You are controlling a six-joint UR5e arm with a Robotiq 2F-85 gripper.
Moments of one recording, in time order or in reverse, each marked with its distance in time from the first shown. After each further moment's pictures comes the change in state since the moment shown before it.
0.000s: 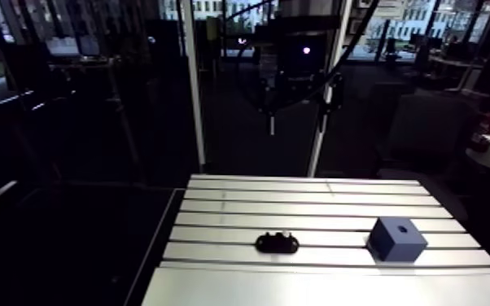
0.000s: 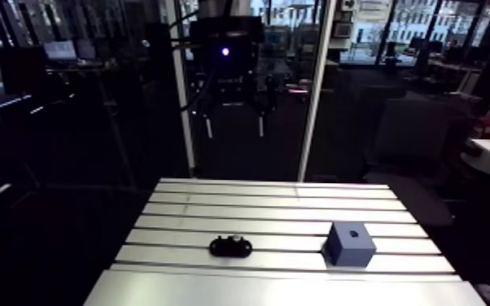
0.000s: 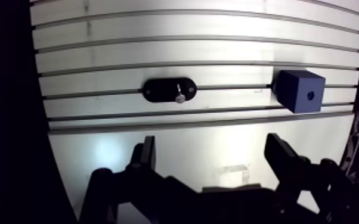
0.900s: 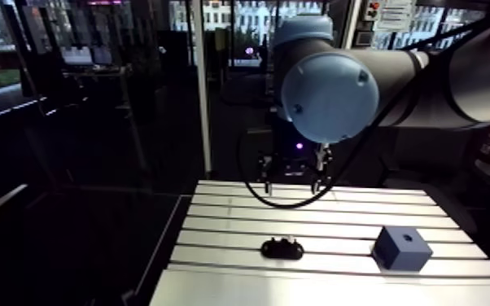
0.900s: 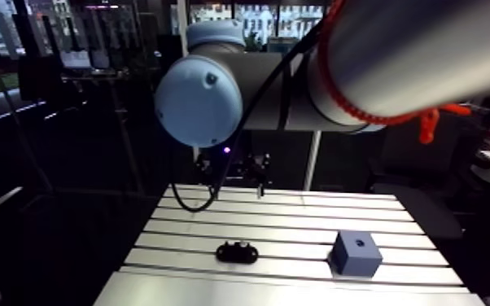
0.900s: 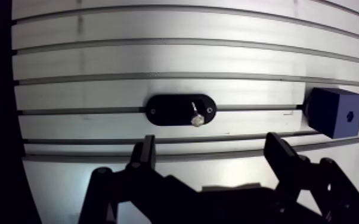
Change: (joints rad) arm 0.025 -0.035 0.378 -0.474 -0.011 -0.013
